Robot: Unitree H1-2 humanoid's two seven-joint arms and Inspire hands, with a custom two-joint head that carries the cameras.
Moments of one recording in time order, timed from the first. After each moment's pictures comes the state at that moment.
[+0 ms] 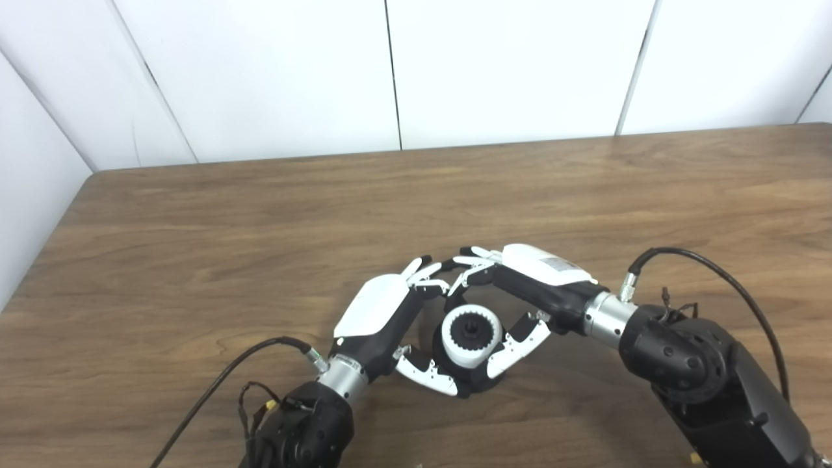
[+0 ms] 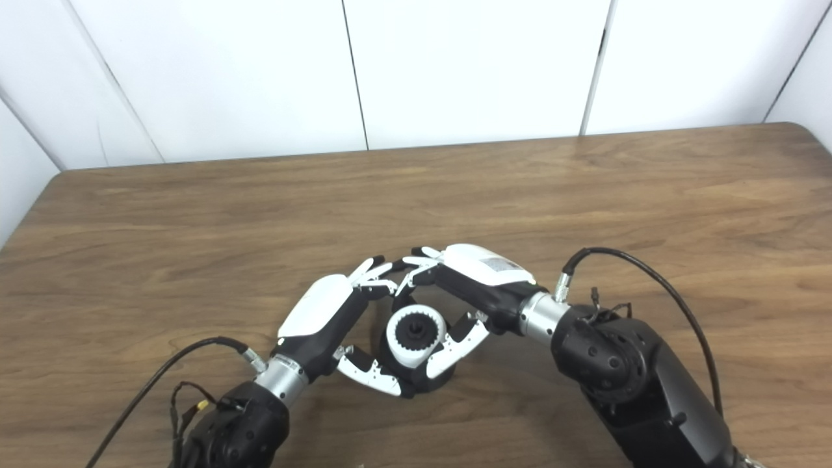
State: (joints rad) left arm -0.07 0.16 -0.41 -0.31 0.75 0.23 -0.29; right arm -0.29 -0.37 0.40 -0.41 -0.56 0.27 0.63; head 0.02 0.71
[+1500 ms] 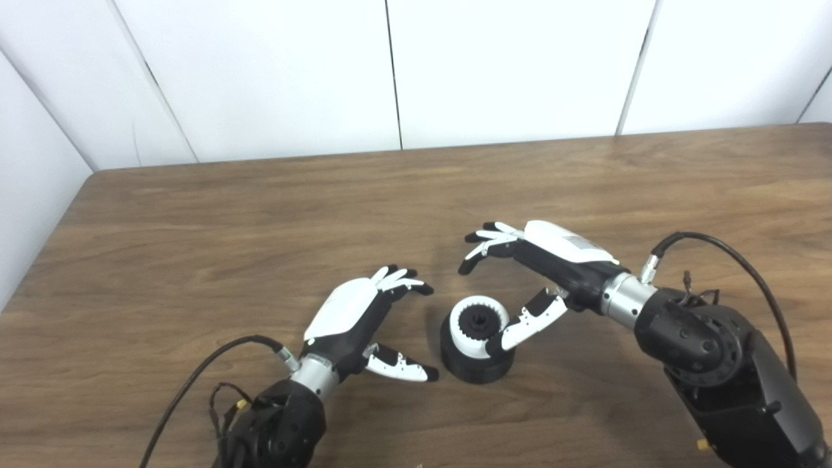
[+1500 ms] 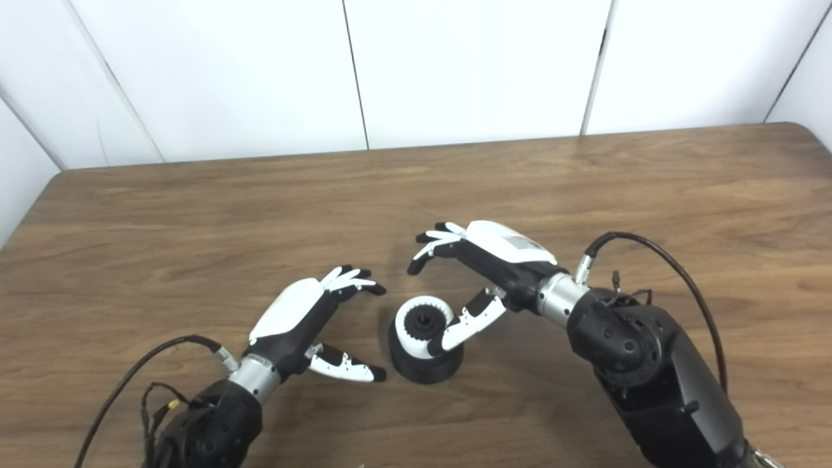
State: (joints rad) left arm -0.05 0.20 -0.32 -0.33 0.73 0.28 -0.37; right arm -0.31 -0.37 0.31 -0.40 -0.57 0.30 0.63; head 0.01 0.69
